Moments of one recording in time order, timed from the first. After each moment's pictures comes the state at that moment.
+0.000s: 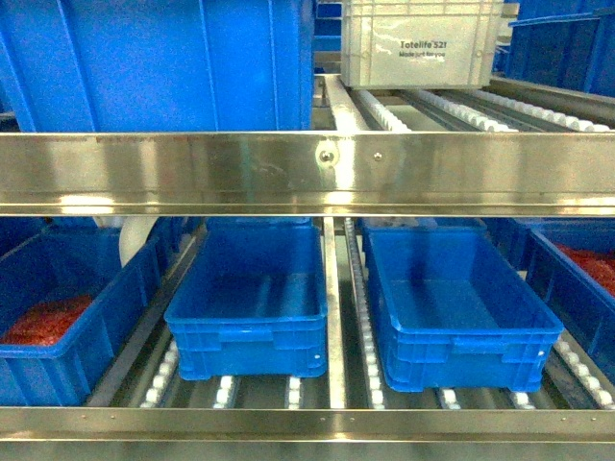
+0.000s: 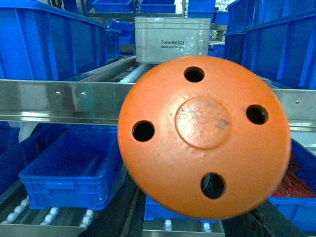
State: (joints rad) left arm 0.00 0.01 0.01 -0.01 0.00 0.00; right arm 0.00 0.01 0.01 -0.01 0.00 -0.01
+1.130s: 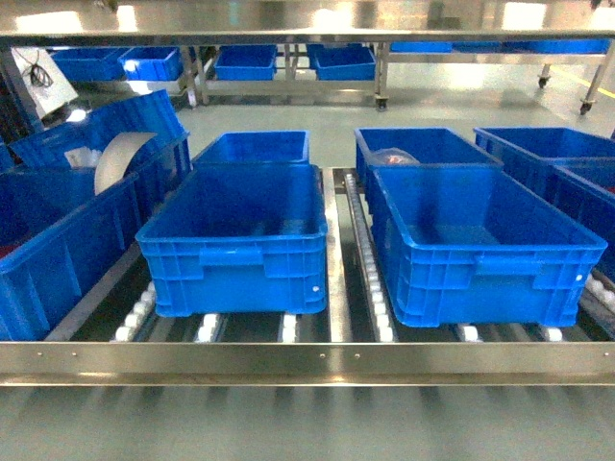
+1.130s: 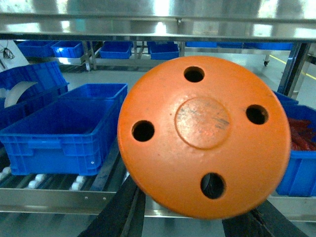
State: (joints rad) left arm 0.00 0.01 0.01 -0.01 0.00 0.00; right arm 0.00 0.01 0.01 -0.01 0.00 0.00
